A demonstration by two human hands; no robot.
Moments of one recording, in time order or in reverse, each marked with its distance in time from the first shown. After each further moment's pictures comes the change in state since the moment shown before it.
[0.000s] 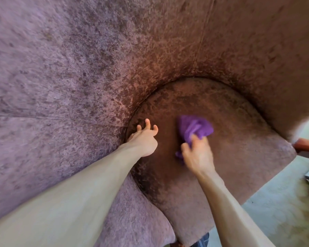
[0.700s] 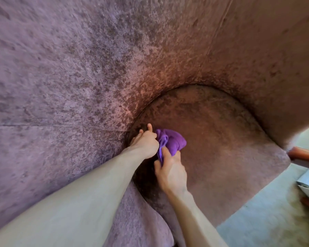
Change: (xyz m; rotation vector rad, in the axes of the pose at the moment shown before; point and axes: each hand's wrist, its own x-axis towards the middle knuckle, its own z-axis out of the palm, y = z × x) left_hand -0.019 -0.021 0.008 -0.172 0.216 0.260; right_hand -0.043 -0.047 0.053 -0.128 -0.176 -0.072
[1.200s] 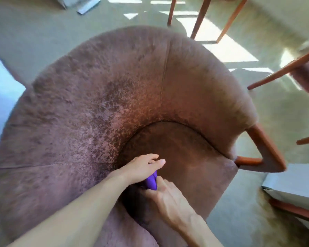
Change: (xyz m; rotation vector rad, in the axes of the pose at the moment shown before) left_hand -0.124 0.058 -0.048 -0.158 -0.048 0.343; right_hand -0.105 -0.015 -0.137 -0.326 -0.019 -0.557
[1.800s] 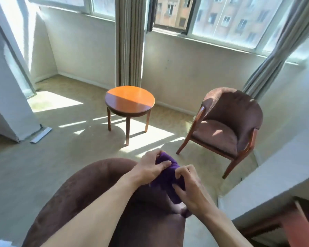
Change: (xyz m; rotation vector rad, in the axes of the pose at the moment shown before) left_hand -0.239 0.369 -0.089 0.063 0.062 0.878; right_hand -0.213 -0.039 -0.321 0.237 0.943 0.366
